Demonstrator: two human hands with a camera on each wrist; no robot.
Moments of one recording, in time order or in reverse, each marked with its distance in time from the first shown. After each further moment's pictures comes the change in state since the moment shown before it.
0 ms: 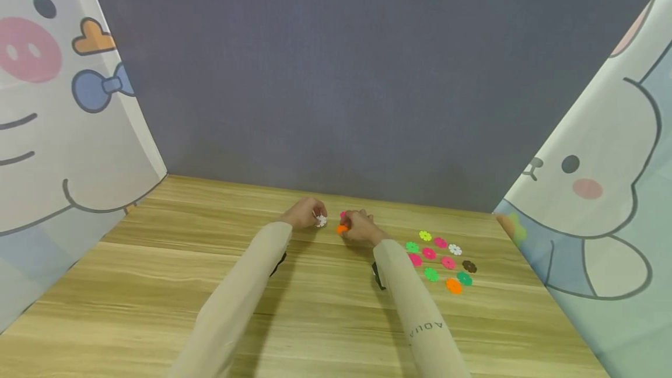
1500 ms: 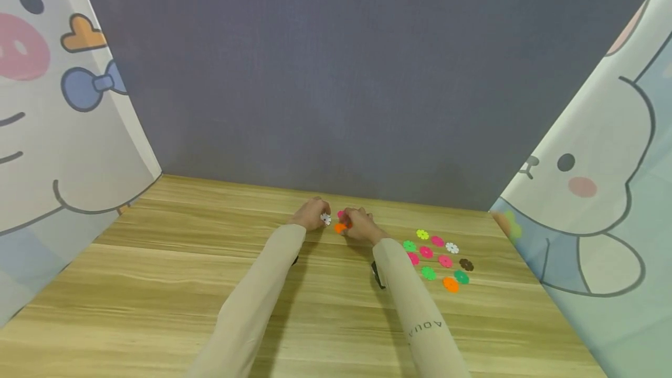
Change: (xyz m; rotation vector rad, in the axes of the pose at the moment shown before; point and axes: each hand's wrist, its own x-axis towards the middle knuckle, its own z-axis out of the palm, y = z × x) left_hand 0.019 0.012 0.023 0.149 0.065 -0.081; right_hand 0.001 0.003 -0.004 0.001 -0.004 0.041
